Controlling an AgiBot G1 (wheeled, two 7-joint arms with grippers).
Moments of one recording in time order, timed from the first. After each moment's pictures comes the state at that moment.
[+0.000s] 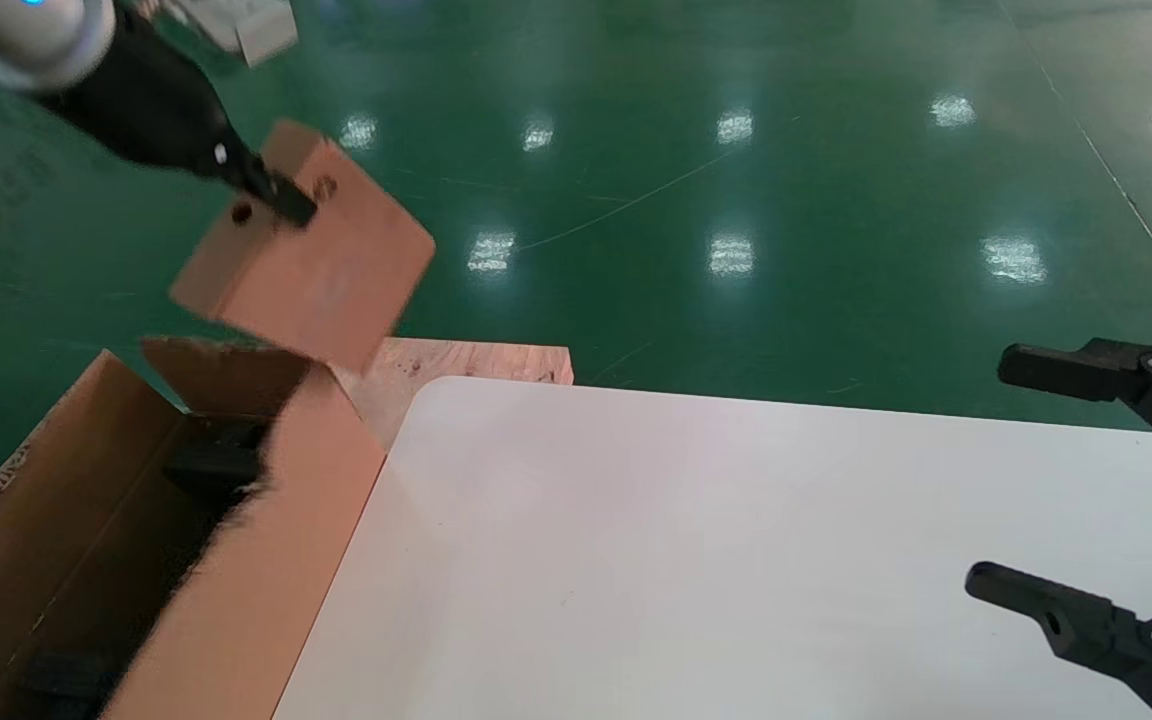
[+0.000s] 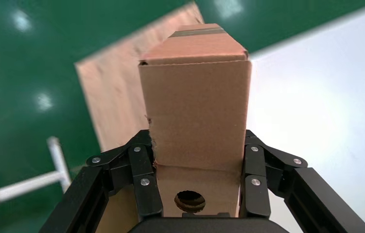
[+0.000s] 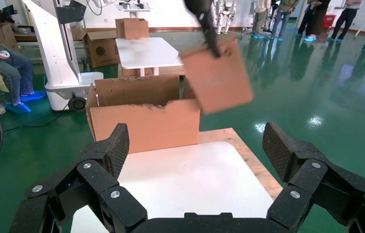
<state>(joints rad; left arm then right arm) -2.46 0.90 1.77 -0.76 1.57 1.39 -1.28 1.08 -0.58 -0.35 1.25 -0.67 -1.45 0.14</state>
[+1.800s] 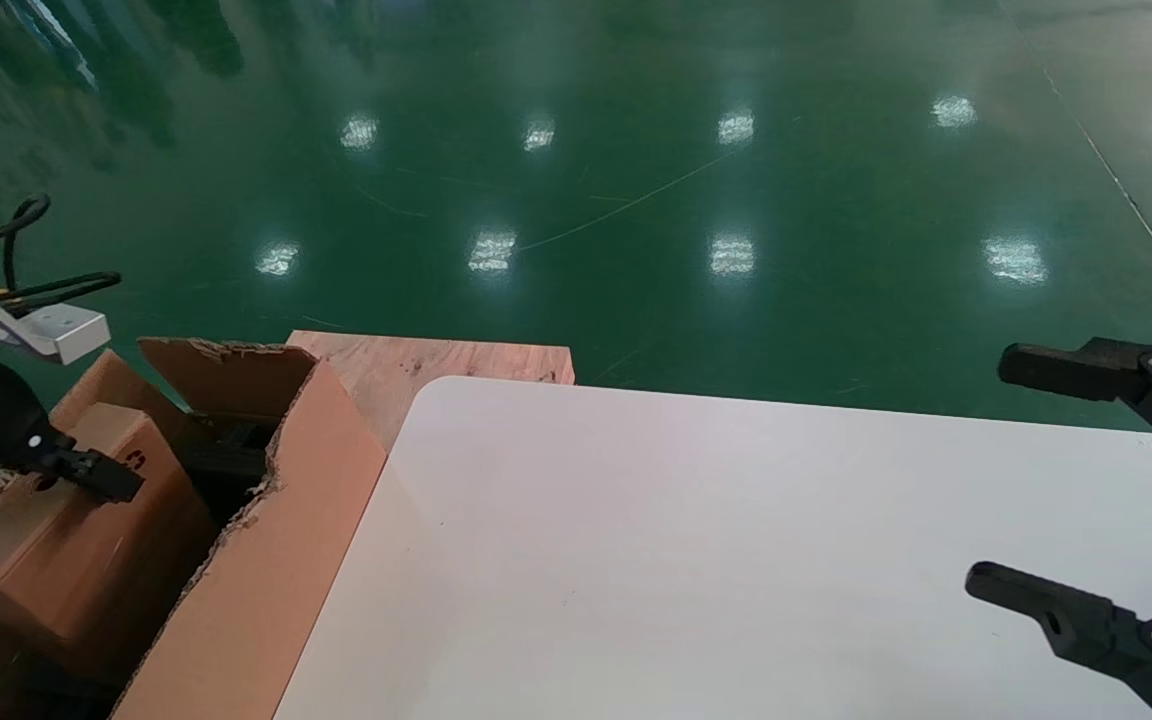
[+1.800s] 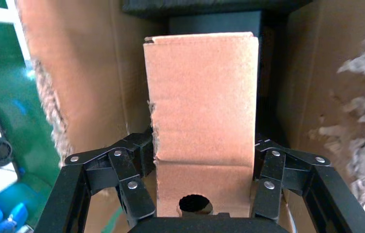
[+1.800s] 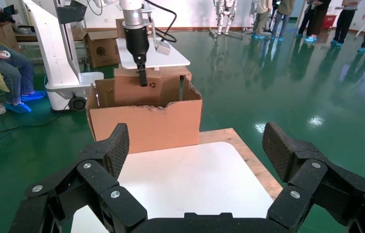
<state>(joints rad) -2.36 0.56 2.12 -0.79 1.43 1.36 -1.31 1.08 -0.58 -0.35 1.25 -0.67 -1.45 0.14</state>
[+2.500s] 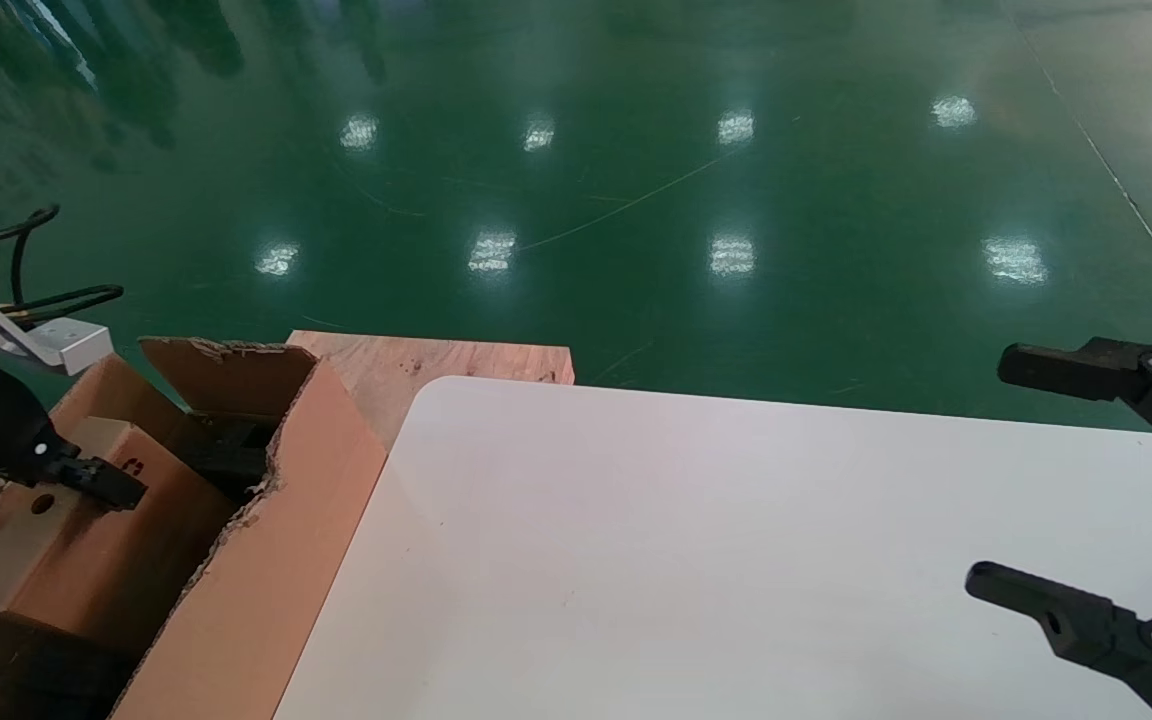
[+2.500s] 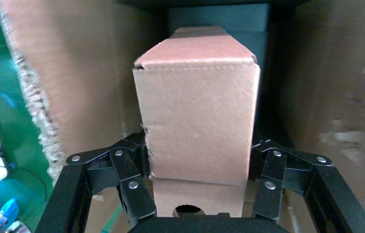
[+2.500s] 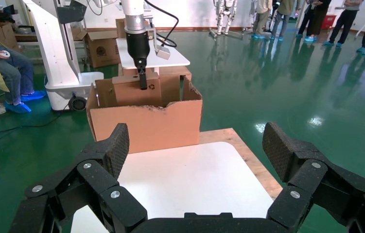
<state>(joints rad) -2.23 0.61 2.11 -0.54 1.36 1.33 -1.15 1.08 -0.58 -0.35 1.25 -0.67 -1.45 0.14</state>
